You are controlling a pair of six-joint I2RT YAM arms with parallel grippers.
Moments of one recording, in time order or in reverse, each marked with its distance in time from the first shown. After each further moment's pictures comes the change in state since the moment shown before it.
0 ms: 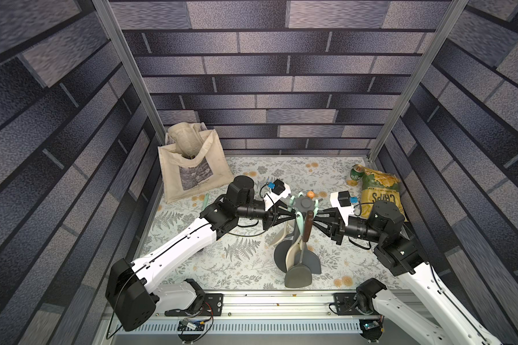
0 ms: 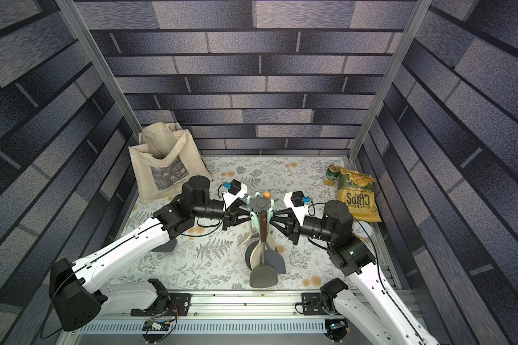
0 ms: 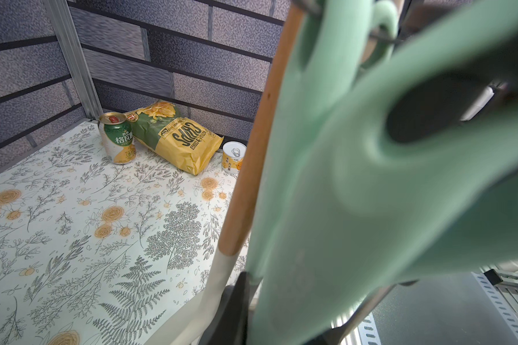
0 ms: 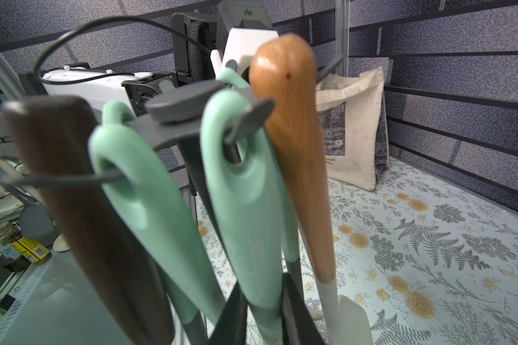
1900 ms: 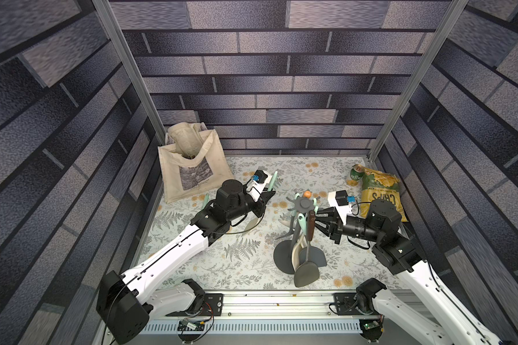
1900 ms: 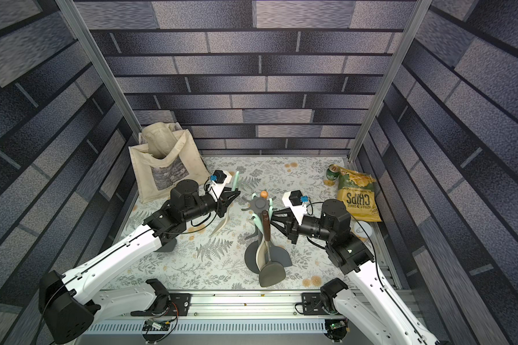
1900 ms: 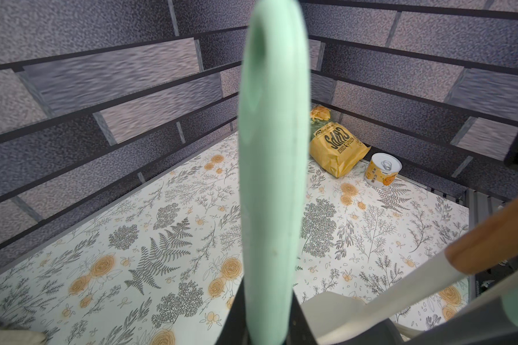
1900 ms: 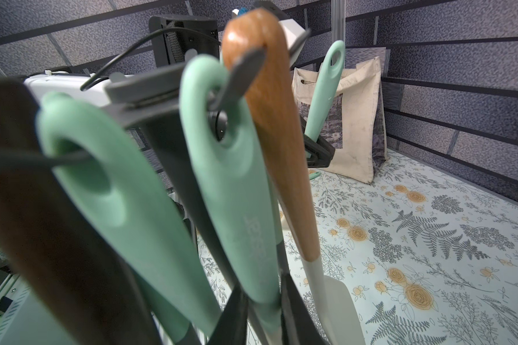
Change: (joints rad) left arm 0.082 -0.085 -0.092 0.053 -0.573 -0.013; right arm 0.000 0.011 0.000 -0.011 0.017 -0.003
